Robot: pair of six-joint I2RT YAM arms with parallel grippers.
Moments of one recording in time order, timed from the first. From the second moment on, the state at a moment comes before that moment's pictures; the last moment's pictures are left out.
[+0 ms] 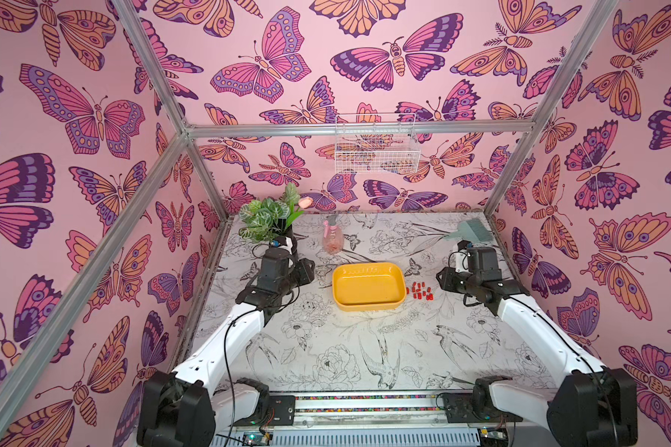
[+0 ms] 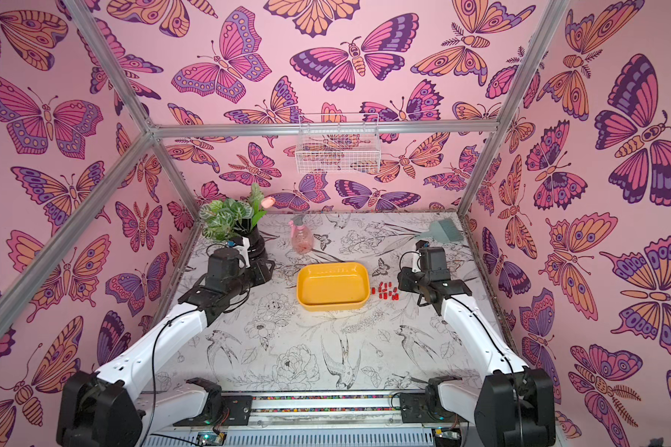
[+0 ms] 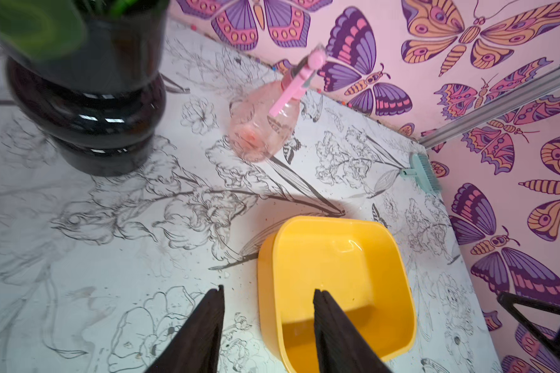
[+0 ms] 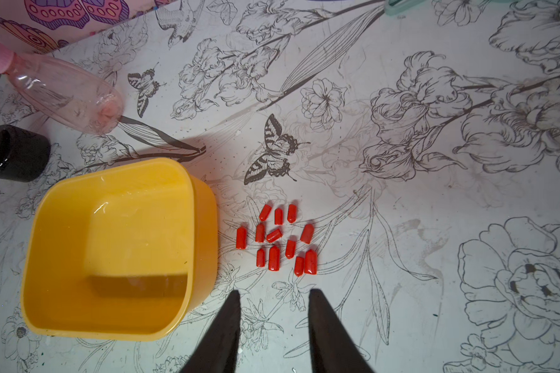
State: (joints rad) left arm -0.30 1.14 0.79 -0.20 0.07 -0.54; right arm 0.19 1.18 0.84 -0.48 -0.14 0.28
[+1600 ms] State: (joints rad) left arm 0.02 1.51 0.25 0.89 -0.22 -0.06; right arm 0.07 1.32 0.57 0.10 0.33 0.08
